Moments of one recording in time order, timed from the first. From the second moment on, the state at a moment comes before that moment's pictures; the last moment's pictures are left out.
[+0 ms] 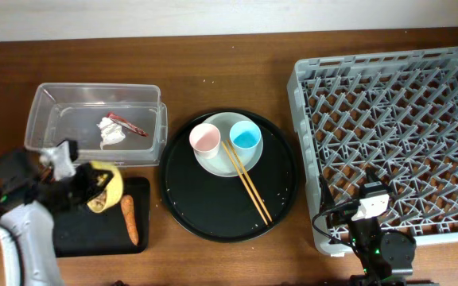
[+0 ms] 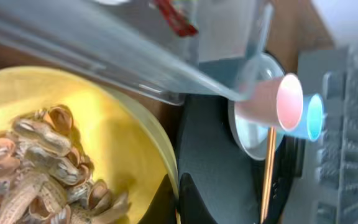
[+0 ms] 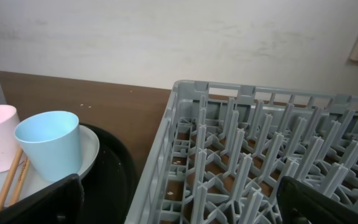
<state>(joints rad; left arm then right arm) 0.56 1.31 0.86 -0.81 0.73 0.04 -0.02 0.02 0.01 -0.06 -0.18 -0.05</state>
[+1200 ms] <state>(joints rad) 1.09 1.30 0.72 -1.10 1.36 0.33 -0.02 0.02 0.01 -0.06 -0.18 -0.05</state>
